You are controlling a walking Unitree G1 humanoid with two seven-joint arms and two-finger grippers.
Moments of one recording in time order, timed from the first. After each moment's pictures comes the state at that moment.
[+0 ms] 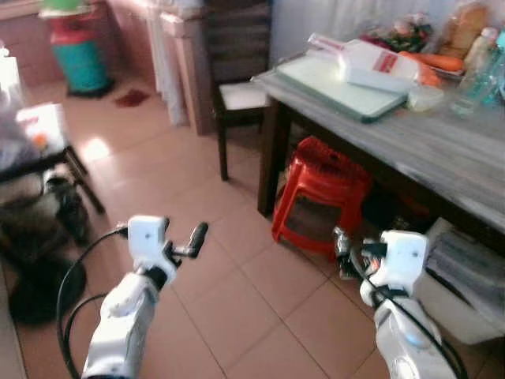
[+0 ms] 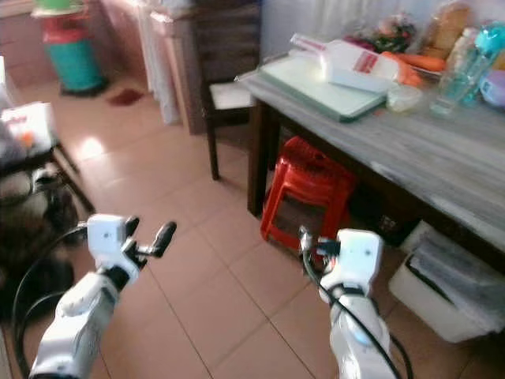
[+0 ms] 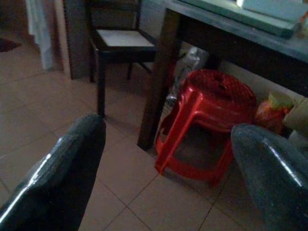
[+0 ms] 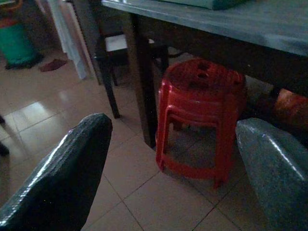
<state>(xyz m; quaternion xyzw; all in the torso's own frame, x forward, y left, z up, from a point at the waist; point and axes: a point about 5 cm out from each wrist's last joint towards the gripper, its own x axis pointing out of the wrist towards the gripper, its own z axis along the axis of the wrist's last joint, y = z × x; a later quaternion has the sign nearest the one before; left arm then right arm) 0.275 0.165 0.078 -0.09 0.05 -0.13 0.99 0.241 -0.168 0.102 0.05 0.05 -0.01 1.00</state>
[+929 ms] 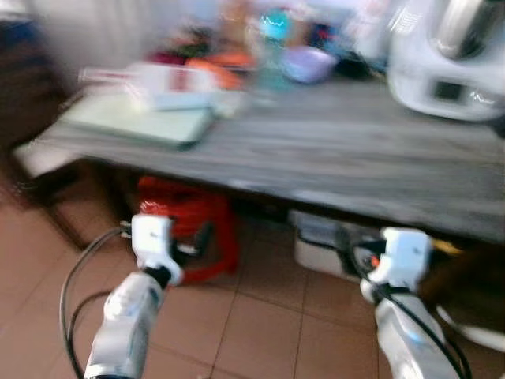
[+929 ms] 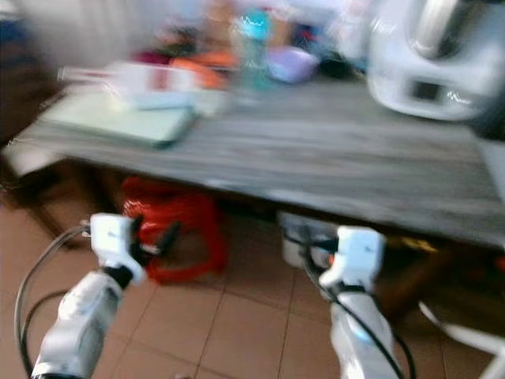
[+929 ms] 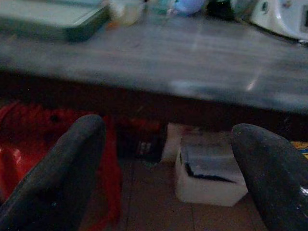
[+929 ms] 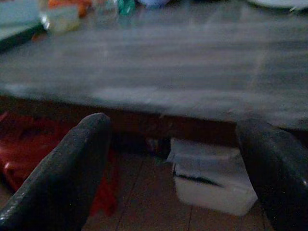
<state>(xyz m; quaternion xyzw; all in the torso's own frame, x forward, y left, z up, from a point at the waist) 0.279 0.155 0.089 -0.08 0.03 -0.15 0.99 0.243 -0.166 0.114 0.03 0.03 0.00 1.00</state>
